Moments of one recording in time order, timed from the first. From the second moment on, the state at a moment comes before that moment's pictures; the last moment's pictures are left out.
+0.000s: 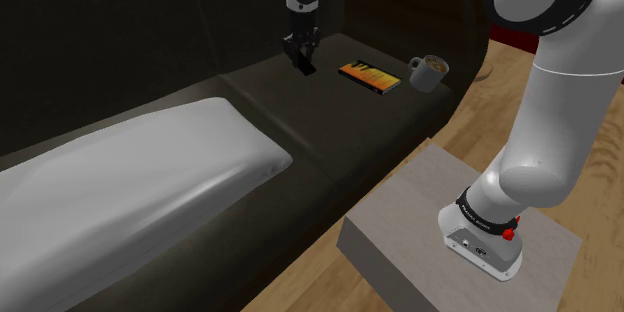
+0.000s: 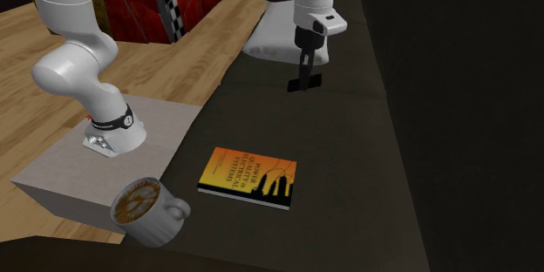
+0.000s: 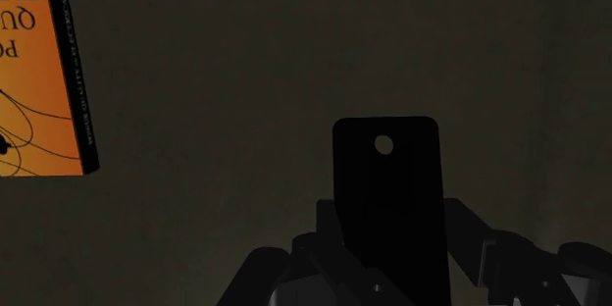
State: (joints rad) arm 0.12 0.33 0.07 -1.58 -0.04 1.89 0.16
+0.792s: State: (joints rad) arm 0.10 0.28 0.07 -1.49 -0.03 1.77 0.14
